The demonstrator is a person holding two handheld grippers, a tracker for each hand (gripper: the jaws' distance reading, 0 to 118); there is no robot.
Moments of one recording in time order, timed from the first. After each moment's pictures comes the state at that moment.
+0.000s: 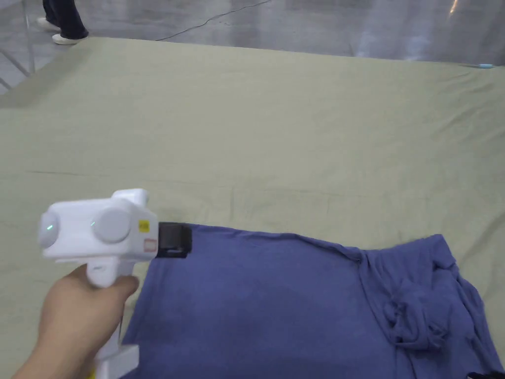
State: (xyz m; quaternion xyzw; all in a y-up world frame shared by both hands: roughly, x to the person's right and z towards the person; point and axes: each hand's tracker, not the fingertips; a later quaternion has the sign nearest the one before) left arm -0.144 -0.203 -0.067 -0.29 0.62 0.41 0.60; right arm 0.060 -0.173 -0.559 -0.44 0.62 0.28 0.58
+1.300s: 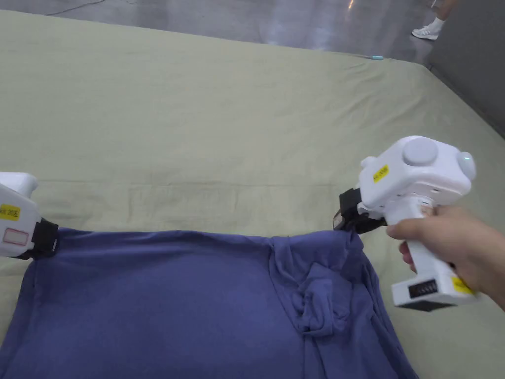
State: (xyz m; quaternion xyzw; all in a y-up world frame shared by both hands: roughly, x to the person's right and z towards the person) left arm -0.161 -0.183 -0.064 -0.37 0.54 0.38 0.66; right arm -0.161 -0.137 -0.585 -0.46 0.61 0.35 0.54
